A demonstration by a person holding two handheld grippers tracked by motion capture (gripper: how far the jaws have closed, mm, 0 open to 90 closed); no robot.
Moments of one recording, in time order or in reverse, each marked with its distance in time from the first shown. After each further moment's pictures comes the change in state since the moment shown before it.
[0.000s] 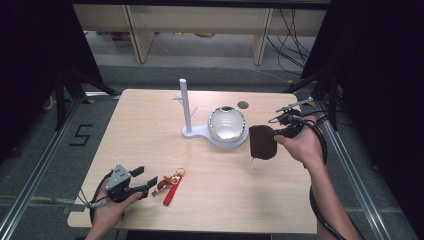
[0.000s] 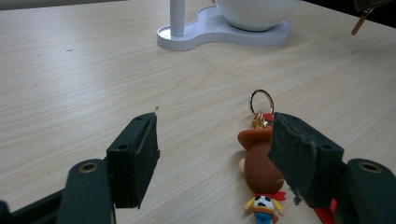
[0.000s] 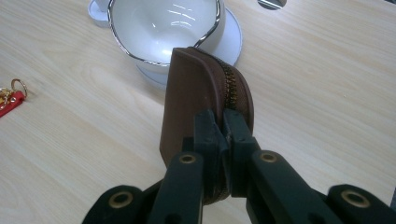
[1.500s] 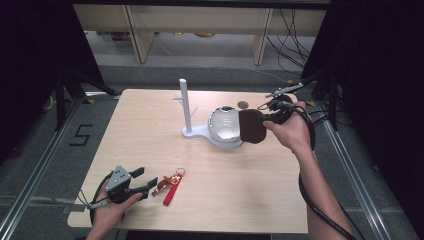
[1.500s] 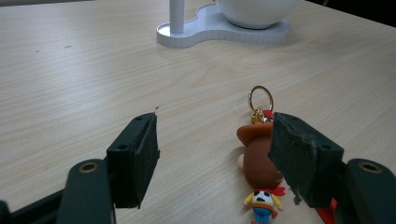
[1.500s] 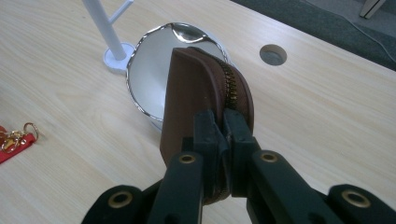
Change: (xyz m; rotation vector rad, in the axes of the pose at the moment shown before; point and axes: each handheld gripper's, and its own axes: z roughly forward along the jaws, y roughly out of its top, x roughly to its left) left arm 0.000 -0.004 0.000 -0.003 -0.008 -0.006; right arm 0.015 0.040 0.002 -0.106 0.000 -0.056
